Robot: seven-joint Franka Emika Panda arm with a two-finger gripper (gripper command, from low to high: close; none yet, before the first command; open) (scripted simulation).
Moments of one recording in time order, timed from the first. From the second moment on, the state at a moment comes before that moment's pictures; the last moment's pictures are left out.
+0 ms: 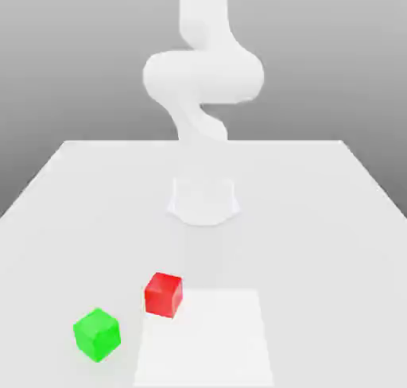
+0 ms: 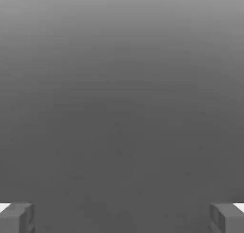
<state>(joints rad) -0.01 -0.73 0.00 -2.36 0.00 2.35 0.81</state>
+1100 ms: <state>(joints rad) -0.16 0.17 -0.03 -2.85 0.04 3.02 0.87</state>
